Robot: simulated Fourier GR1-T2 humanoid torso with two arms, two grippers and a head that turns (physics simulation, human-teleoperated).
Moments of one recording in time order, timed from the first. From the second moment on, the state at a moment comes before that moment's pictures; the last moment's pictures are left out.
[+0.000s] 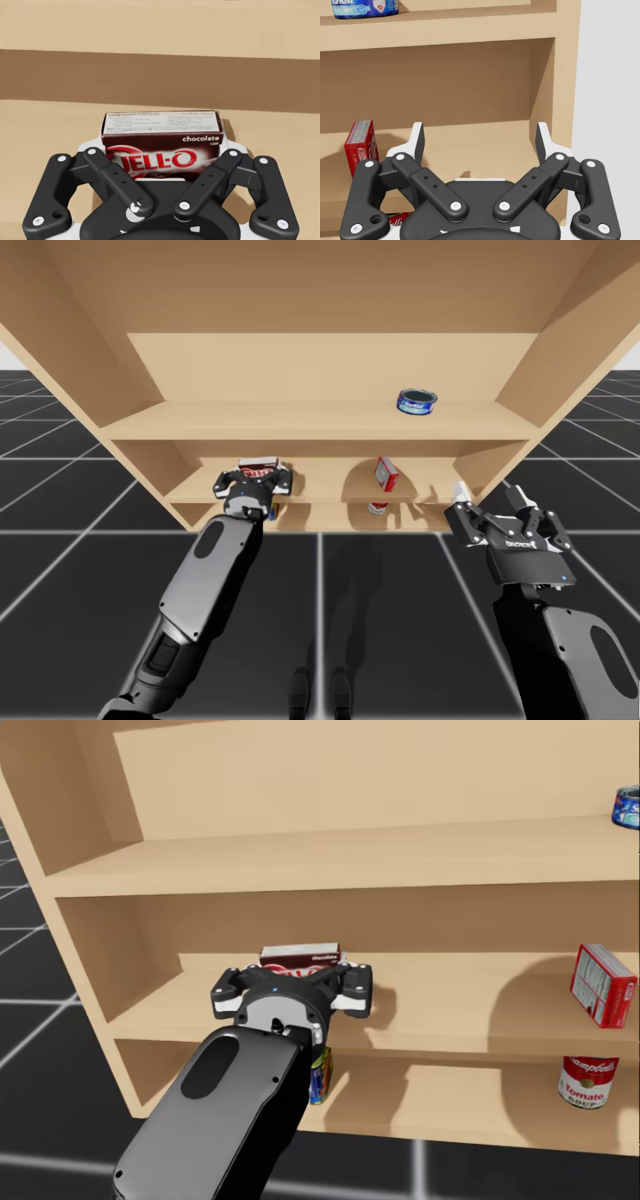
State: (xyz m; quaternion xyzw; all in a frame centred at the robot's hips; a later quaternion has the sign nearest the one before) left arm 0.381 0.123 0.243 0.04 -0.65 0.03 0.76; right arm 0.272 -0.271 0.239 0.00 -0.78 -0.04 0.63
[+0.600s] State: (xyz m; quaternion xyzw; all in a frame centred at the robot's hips) left arm 0.337 0.135 0.262 0.04 -0.67 0.02 0.74; right arm 0.273 -0.272 0.239 0.00 -0.77 -0.04 0.63
